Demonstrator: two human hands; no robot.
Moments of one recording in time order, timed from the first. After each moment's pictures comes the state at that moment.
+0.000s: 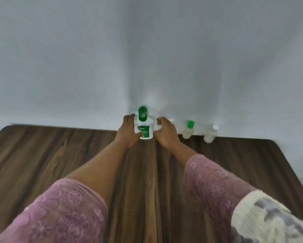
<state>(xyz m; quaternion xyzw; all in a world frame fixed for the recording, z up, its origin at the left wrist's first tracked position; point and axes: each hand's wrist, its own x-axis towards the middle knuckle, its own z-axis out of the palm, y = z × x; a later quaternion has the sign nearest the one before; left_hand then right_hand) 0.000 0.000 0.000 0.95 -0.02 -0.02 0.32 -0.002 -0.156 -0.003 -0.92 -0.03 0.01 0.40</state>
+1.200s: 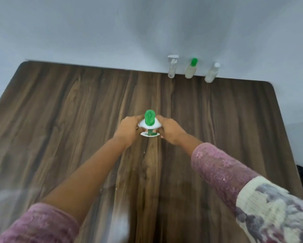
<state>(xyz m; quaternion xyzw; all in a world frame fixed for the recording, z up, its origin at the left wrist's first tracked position) -0.228 0.010 -0.021 0.92 -0.08 -0.09 0.37 -0.210 -0.170 -0.026 -0.91 -0.14 0.21 0.32</state>
